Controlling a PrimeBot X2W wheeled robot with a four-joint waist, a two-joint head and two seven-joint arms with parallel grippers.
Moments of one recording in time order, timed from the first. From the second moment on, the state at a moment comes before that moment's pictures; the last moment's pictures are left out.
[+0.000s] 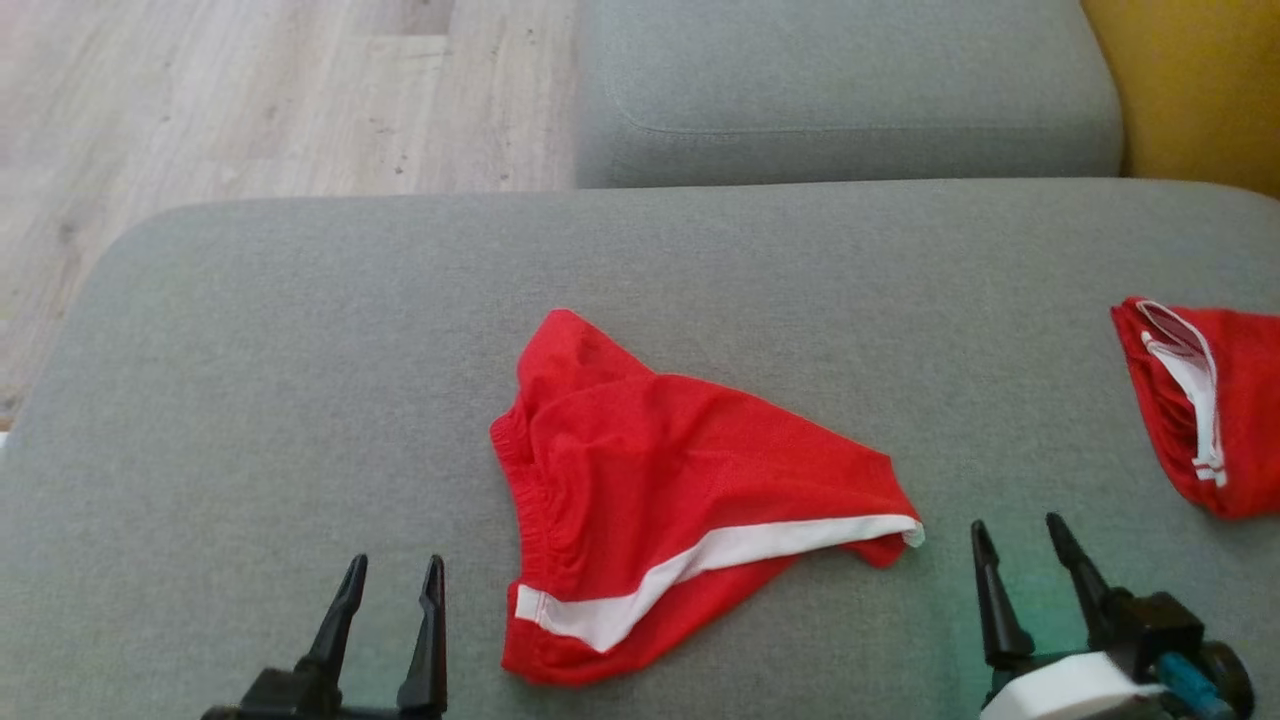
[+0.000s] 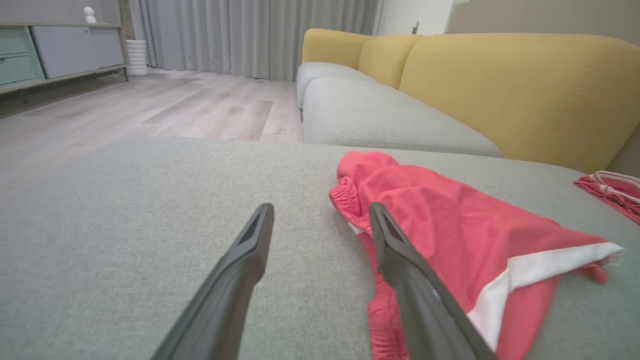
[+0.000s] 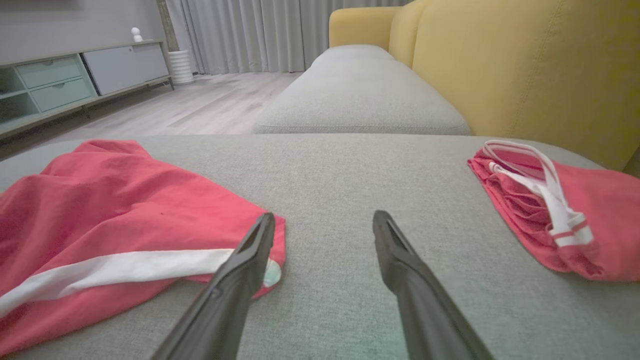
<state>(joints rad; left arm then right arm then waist) 0.11 0.24 -0.39 0.17 -0.41 0.10 -0.25 0.10 -0.07 0.01 0.33 0.06 0.12 -0.25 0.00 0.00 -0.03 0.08</state>
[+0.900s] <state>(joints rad) 0.15 0.09 -0.22 0.25 -0.24 -0.10 -0.13 0.09 -0.09 0.12 0.31 0.14 0.12 -0.18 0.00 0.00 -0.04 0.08</state>
